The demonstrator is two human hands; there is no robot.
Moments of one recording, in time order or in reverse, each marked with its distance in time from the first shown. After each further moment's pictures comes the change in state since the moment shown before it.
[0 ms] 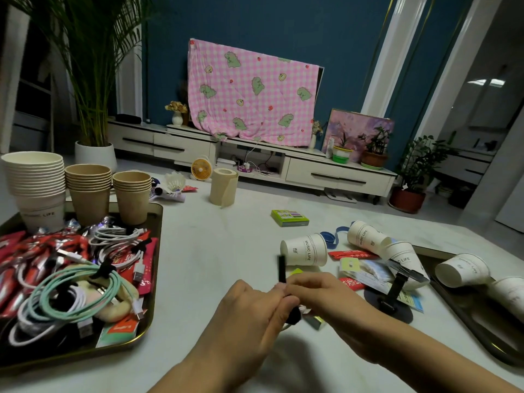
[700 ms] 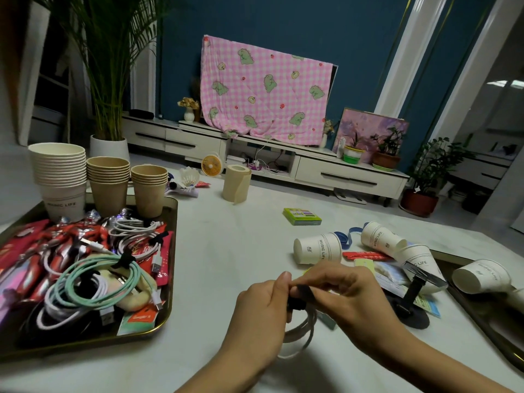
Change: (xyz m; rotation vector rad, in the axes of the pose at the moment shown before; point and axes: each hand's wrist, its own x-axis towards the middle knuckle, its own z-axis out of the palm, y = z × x) left_hand 0.004 0.014 0.003 -0.763 0.076 -0.770; right_hand -0.006 0.003 0.005 -0.067 0.180 -0.480
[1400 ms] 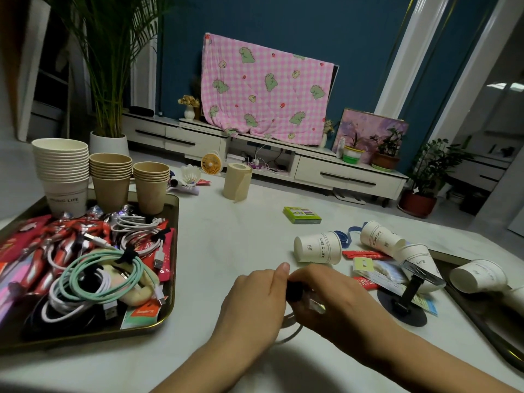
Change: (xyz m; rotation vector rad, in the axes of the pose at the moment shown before) left_hand 0.006 0.002 -0.012 0.294 0.006 0.056; right_hand -0.003 0.002 0.005 -0.894 -0.089 -0.469
